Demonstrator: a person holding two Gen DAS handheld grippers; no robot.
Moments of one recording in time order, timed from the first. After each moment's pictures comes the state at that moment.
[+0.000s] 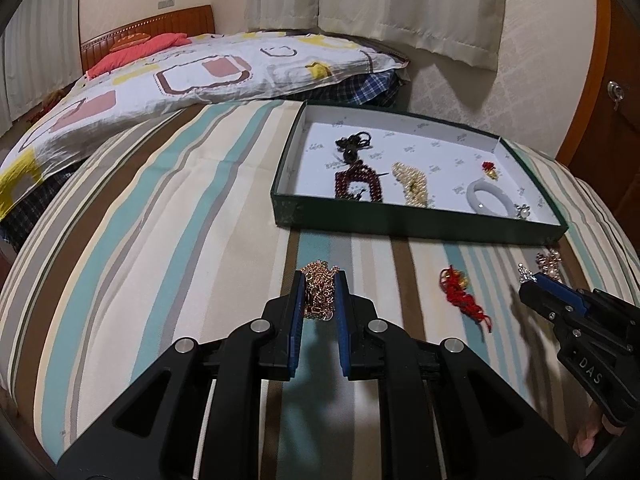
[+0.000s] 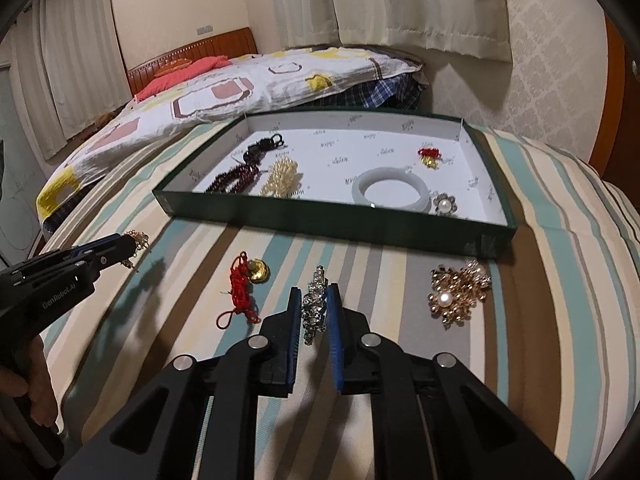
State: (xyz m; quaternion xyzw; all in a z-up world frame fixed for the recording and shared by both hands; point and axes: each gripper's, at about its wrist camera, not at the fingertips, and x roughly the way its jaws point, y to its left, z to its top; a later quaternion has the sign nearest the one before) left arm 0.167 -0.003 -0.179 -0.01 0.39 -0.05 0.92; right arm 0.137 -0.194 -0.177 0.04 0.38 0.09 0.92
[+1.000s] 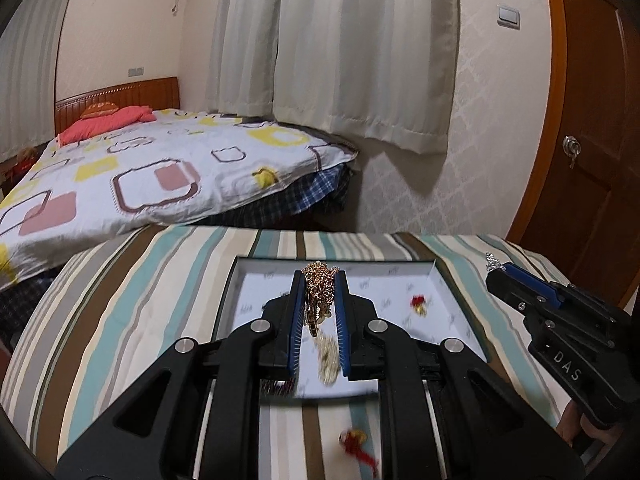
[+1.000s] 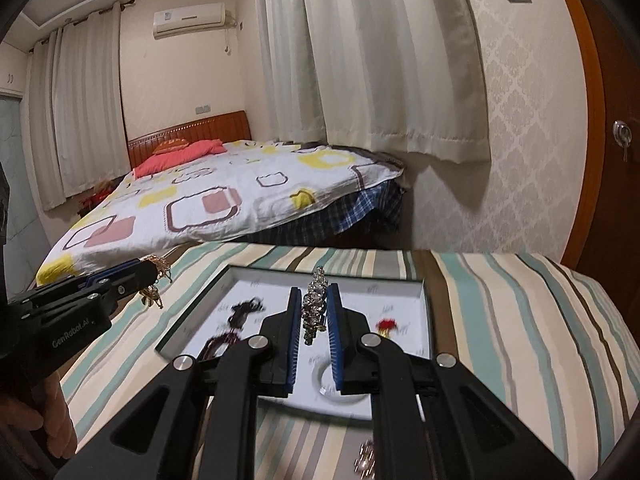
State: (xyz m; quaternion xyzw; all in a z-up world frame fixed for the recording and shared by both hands) left arm 0.223 -0.061 -0.065 -0.01 0.26 -0.12 0.96; right arm 0.189 -0.233 -0.066 0.05 0.23 0.07 0.97
